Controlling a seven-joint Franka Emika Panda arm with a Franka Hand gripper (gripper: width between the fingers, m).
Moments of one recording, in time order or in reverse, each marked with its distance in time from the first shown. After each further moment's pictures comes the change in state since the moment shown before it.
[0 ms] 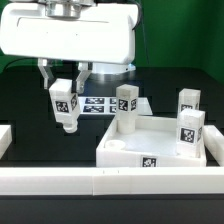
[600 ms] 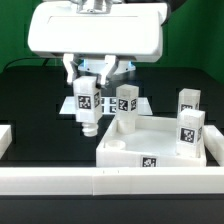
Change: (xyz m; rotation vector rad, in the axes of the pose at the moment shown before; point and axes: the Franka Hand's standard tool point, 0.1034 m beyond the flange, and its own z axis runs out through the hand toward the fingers) arm -0.002 -0.047 -0.010 0.041 0.261 0.076
